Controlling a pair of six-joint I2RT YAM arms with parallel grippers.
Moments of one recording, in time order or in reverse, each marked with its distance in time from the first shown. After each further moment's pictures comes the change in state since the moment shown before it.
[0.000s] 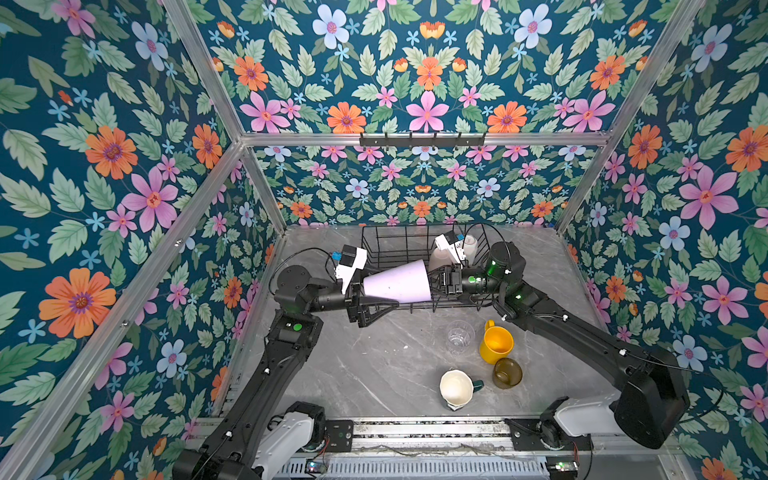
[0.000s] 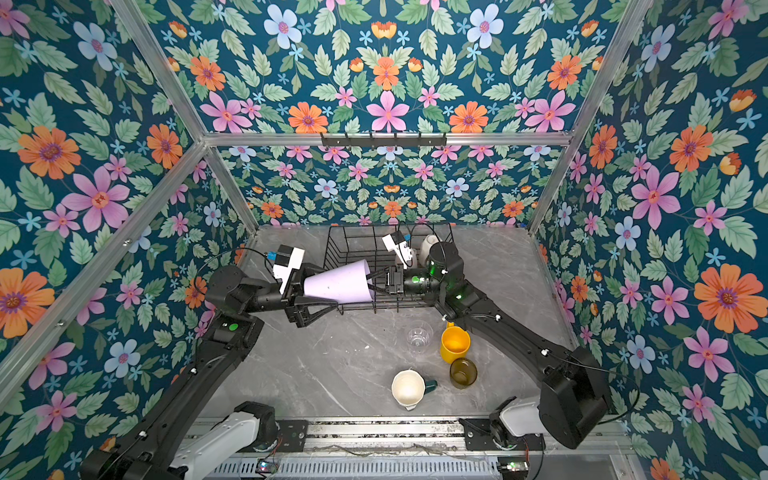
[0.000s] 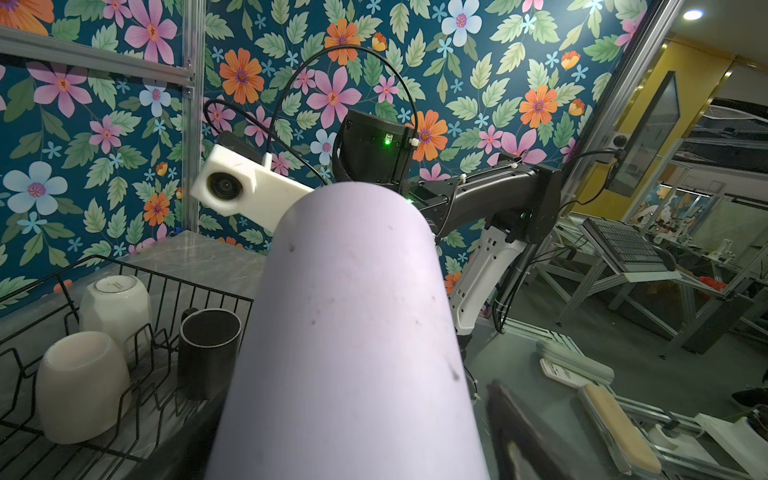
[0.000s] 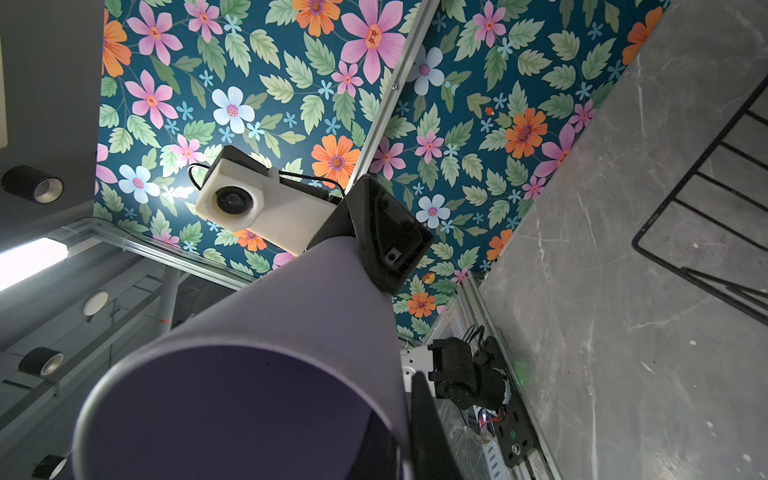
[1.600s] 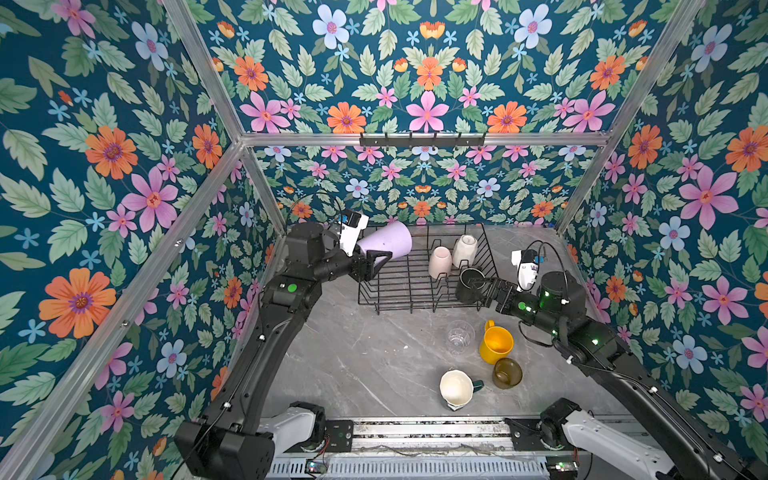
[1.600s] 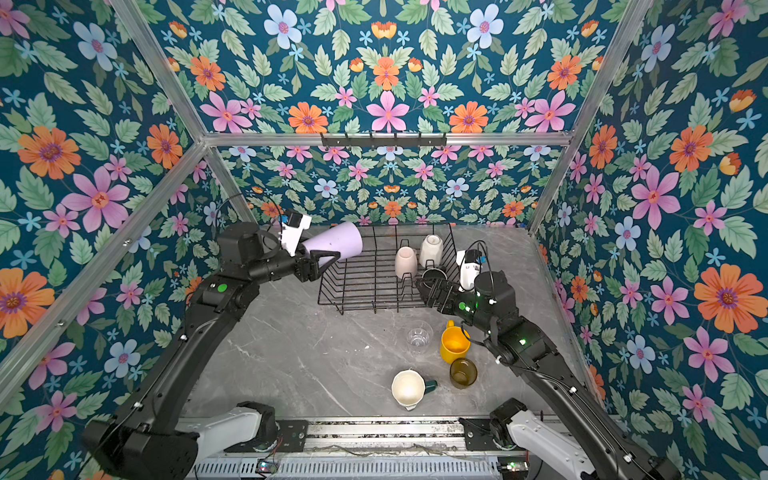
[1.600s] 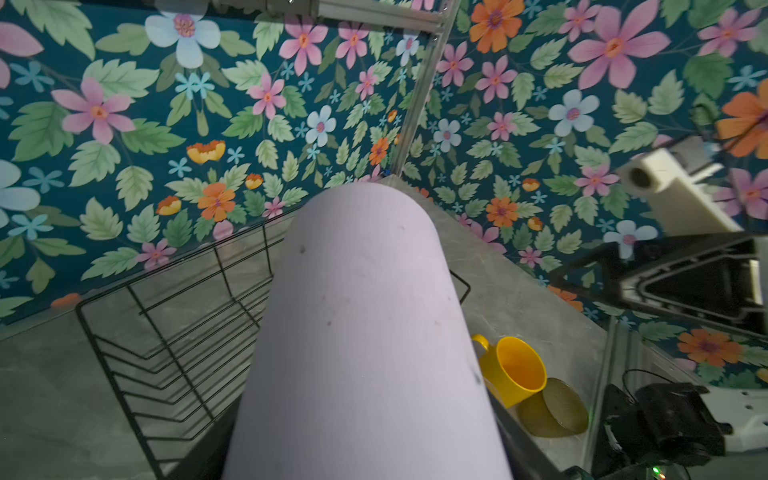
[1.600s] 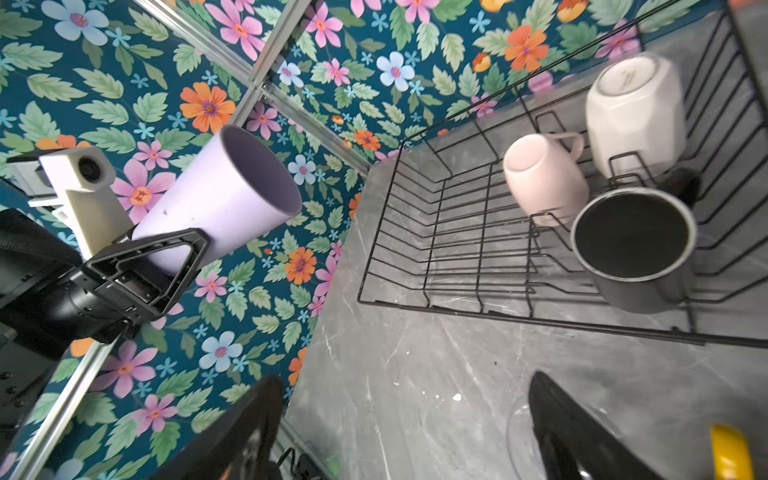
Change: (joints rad) left arm -0.003 0.258 0.497 -0.824 -0.645 0.421; right arm -0.084 -0.539 -0.130 -0.739 0.767 -0.352
